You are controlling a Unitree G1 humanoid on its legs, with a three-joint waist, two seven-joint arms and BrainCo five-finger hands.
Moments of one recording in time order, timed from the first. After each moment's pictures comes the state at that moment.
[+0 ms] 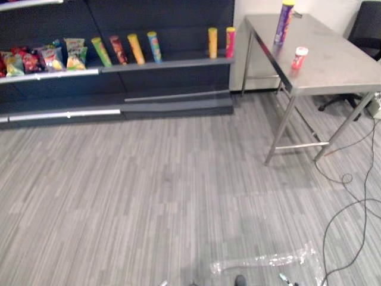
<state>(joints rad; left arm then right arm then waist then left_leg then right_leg) 0.11 0.13 0.08 1.27 -0.22 -0.13 0.00 0.09 -0.07 -0.42 1.23 0.27 -0.14 0.07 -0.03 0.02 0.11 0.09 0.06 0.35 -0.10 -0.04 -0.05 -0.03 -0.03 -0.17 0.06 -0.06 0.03</state>
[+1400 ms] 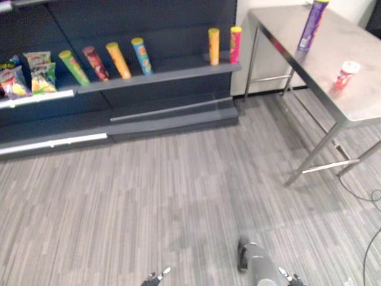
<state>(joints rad) 0.06 0.14 0.04 1.23 -0.23 -0.15 -0.01 0.09 -0.07 -0.36 1.19 0.33 -0.17 0.07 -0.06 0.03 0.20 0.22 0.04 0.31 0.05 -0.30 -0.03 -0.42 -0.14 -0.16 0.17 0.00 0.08</state>
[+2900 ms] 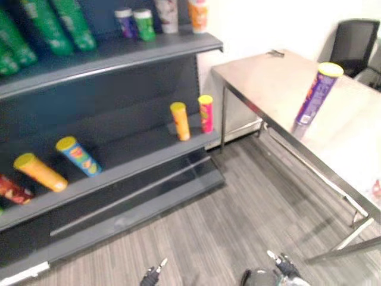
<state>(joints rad) 0.05 0.08 0.12 1.25 -0.33 -0.18 0.00 0.03 -0.08 -0.21 1.11 0.37 -0.19 0.10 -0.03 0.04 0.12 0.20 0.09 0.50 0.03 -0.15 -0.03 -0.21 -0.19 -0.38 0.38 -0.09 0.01</state>
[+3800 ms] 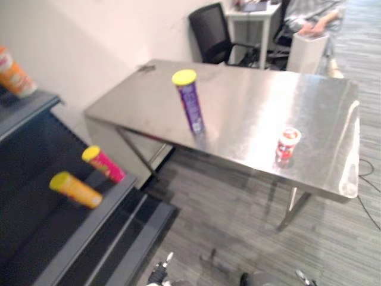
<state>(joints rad) 0.05 0.04 0.17 1.19 -0.35 -0.18 0.00 0.14 -0.15 -0.40 1.21 0.48 -0.19 0.05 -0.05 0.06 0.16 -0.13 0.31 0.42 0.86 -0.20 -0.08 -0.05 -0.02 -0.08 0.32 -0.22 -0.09</state>
